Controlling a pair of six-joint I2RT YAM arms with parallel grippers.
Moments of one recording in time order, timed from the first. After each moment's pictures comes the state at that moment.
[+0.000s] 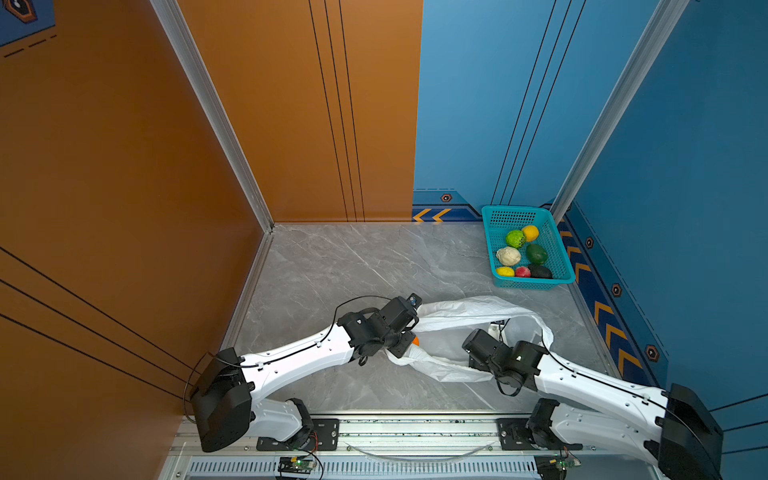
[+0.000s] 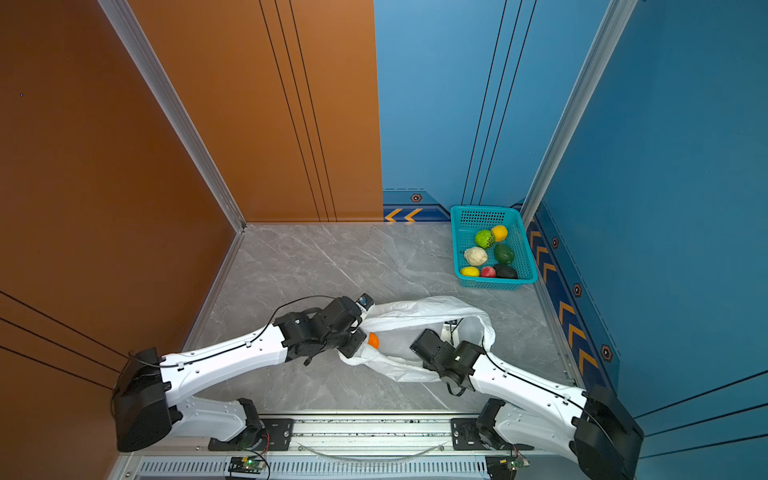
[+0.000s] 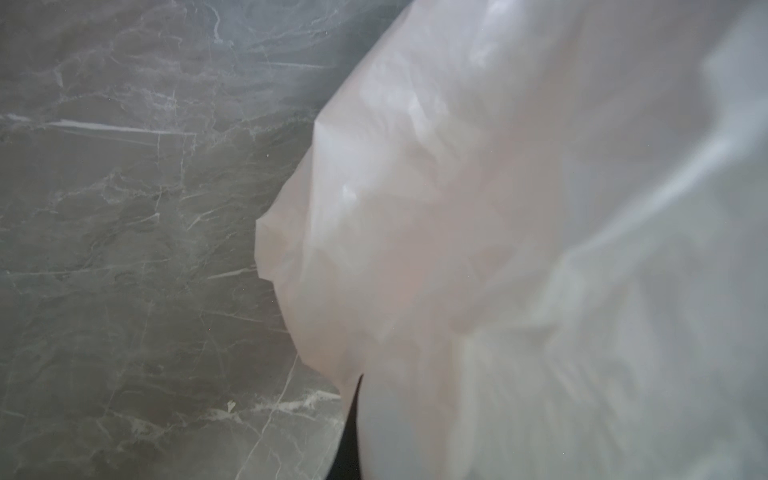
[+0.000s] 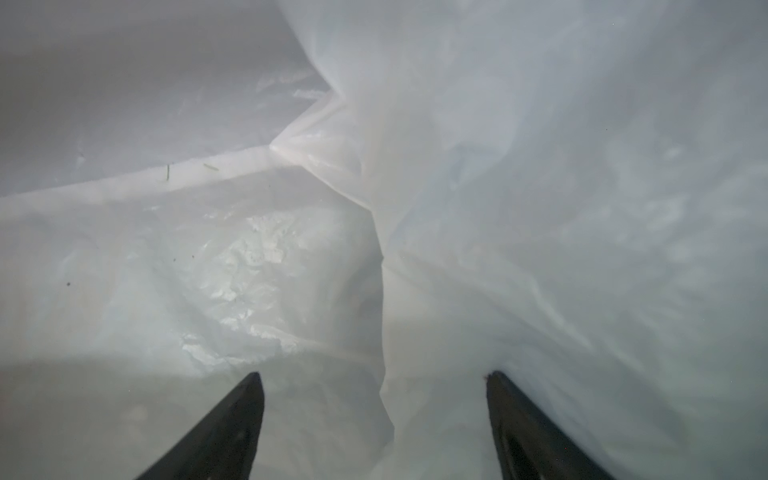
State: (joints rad) left arm -0.95 1.37 0.98 -0.54 -0.15 -0.20; right arm 0.83 0.97 0.56 -0.84 0.52 0.95
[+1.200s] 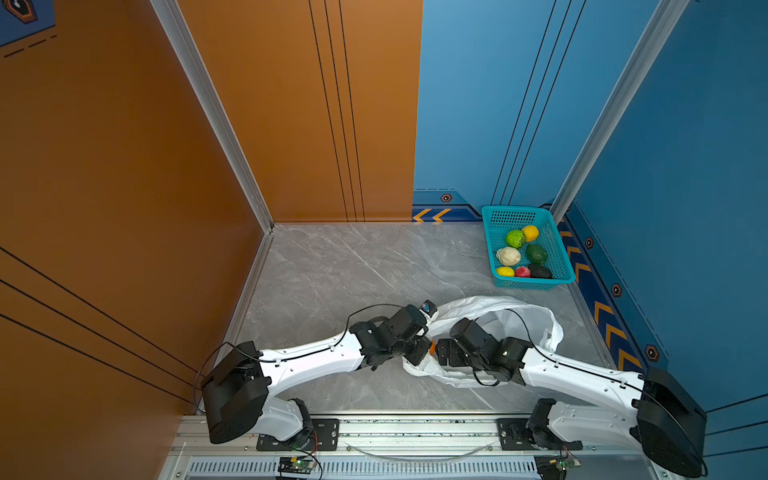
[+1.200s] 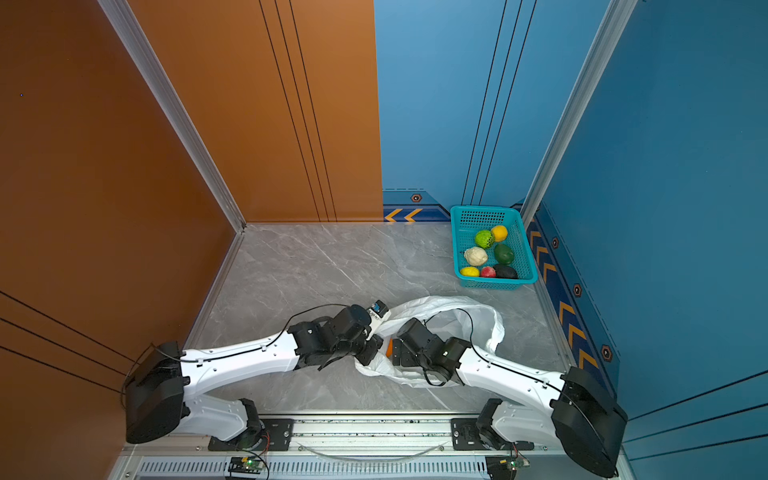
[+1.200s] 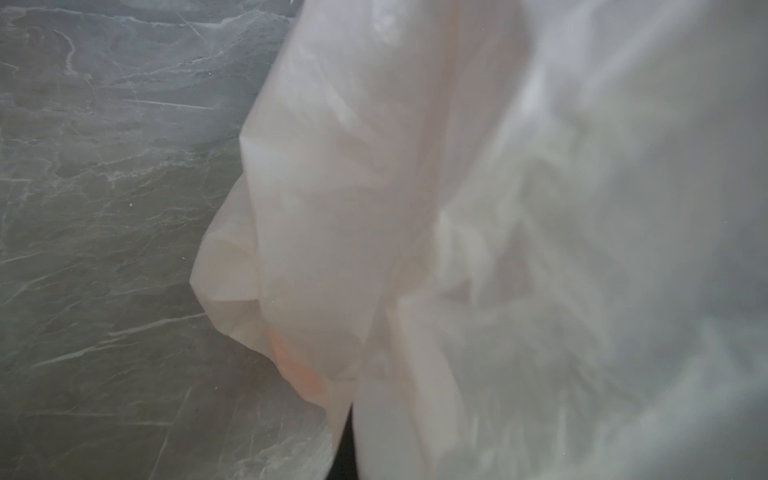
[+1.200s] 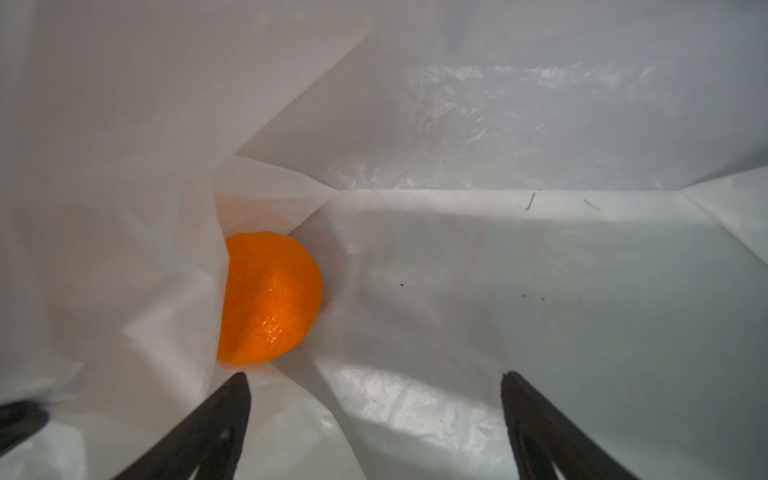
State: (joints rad) left arm -1.02 1.41 0.91 -0.33 -0.02 -0.29; right arm 0.87 1.17 0.59 -0.39 0.16 0.78
